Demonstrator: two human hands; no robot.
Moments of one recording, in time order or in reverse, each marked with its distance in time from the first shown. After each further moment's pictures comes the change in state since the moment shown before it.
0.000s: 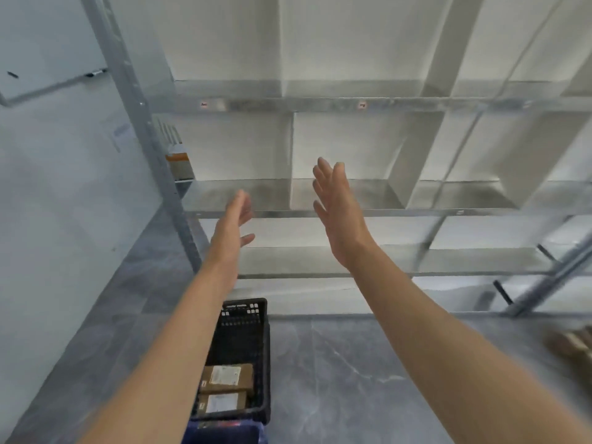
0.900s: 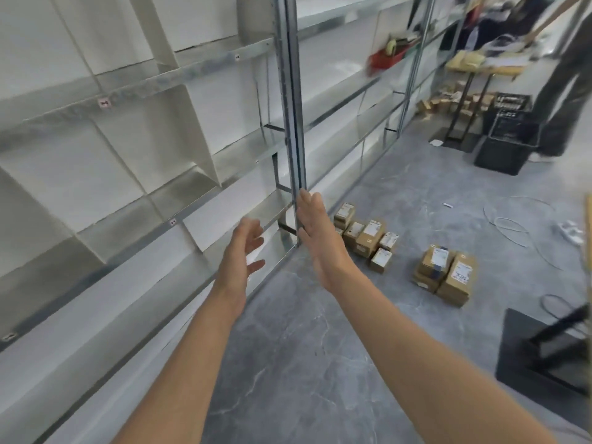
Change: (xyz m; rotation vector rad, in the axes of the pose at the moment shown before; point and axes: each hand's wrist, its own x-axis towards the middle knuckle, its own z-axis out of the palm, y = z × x) left_hand -0.152 -0.074 0.609 0.097 -0.924 -0.228; right_hand -0.219 -0.045 -0.539 0.066 0.840 0.022
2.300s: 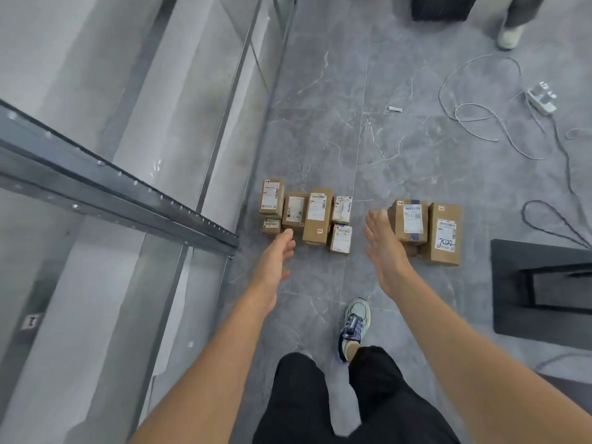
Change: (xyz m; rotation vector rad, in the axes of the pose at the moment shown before) left_hand 0.605 -0.155 0.407 0.416 -0.451 -0.595; right_hand 0.466 0.135 -0.492 0.193 0.759 0.474
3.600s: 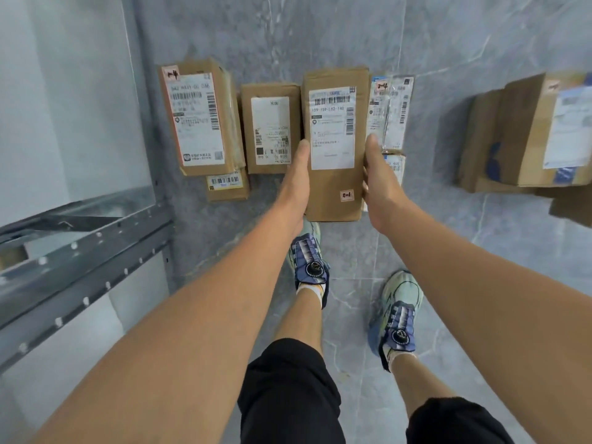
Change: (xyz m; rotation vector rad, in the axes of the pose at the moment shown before) left_hand 0.570 -0.171 0.068 0.067 -0.192 -0.352; right_hand 0.506 0.261 0.042 -0.050 0.234 0.468
